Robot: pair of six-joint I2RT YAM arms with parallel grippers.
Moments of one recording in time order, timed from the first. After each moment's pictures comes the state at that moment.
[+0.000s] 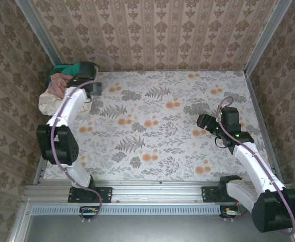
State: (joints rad) left arm -0.09 1.71 1.59 -0.72 -0.40 -0.01; right arm 0.07 0.98 0.65 -0.41 -0.12 0.52
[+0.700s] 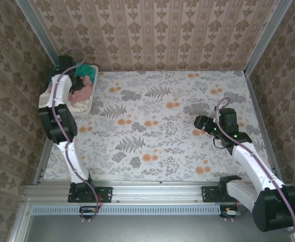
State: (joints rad) left arm 0.11 2.13 2.00 -0.90 -0.14 -0.19; right arm 0.10 0.99 0.63 -0.35 -0.17 0.51
